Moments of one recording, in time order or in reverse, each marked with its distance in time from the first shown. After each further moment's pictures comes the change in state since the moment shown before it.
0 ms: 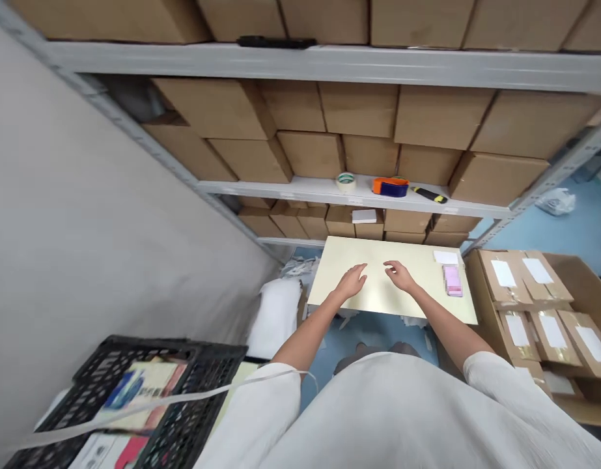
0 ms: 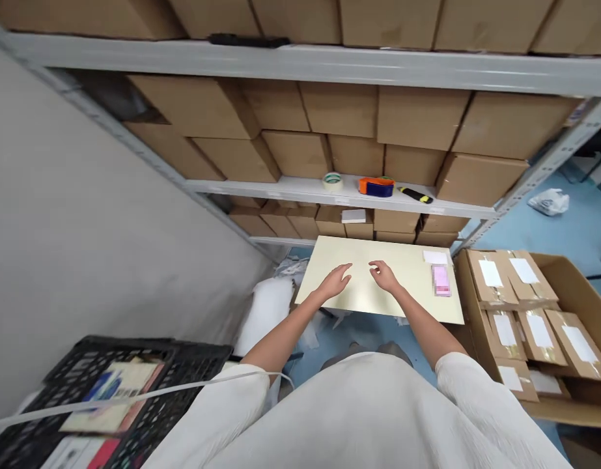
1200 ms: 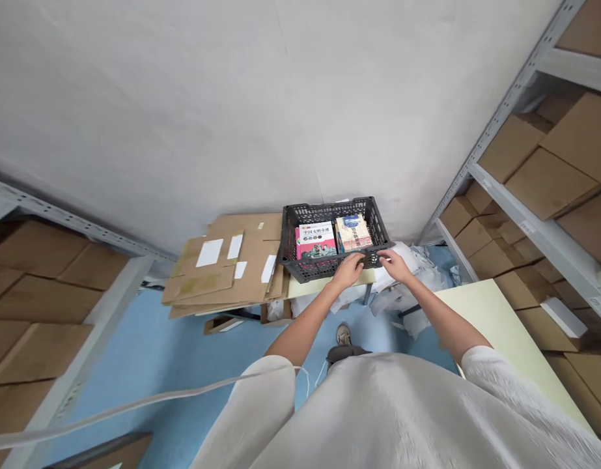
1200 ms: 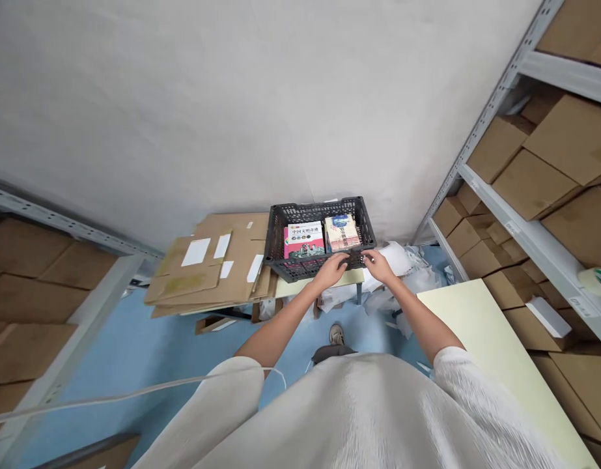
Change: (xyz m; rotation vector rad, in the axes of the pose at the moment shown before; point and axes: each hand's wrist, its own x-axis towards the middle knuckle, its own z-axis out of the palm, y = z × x) left_hand -0.473 -0.128 -0.045 -0.087 0.943 -0.857; right_hand -0.084 -0.292 0.435 0.041 -1.036 -0.774
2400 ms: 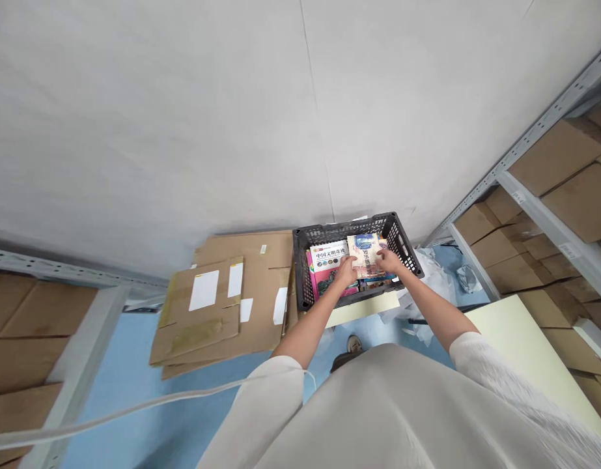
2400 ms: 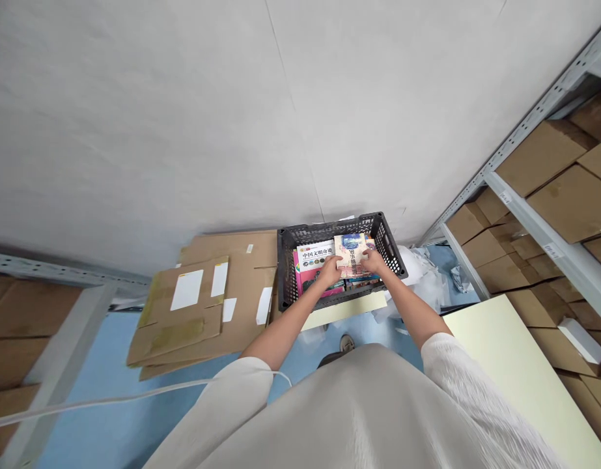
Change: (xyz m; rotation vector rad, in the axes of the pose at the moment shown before) left_hand 0.088 -0.169 -0.046 -0.210 -0.004 -0.388; right_hand 0.182 -0.005 0.103 -0.323 -0.159 0.469
